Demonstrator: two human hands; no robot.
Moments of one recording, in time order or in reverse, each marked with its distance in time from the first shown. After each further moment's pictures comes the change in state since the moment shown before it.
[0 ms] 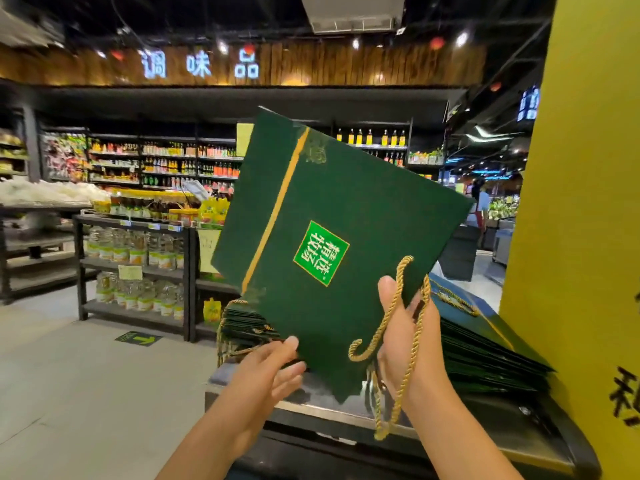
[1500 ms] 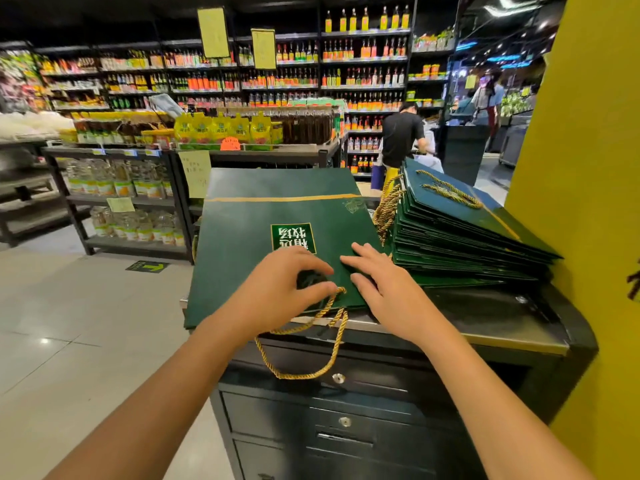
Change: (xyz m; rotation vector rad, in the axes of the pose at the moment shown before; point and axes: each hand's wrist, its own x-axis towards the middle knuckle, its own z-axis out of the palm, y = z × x) left_hand 0.034 -0.008 0.036 1.340 -0.257 0.532; right_hand 0.020 0.086 -0.092 -1.080 -0.548 -0.196
